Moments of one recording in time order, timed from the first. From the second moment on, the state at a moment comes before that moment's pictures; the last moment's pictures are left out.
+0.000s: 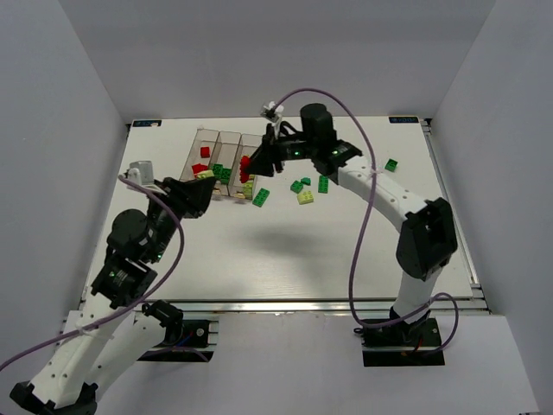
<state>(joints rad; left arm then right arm) -0.53 0.59 0.78 -0.06 -0.09 -0.61 0.63 1.77 1.58 -0.06 -0.96 0.16</state>
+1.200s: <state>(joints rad) -0.53 0.37 0.99 -0.54 -0.47 -0.71 0.89 2.72 2.31 0.52 -0.09 -0.12</state>
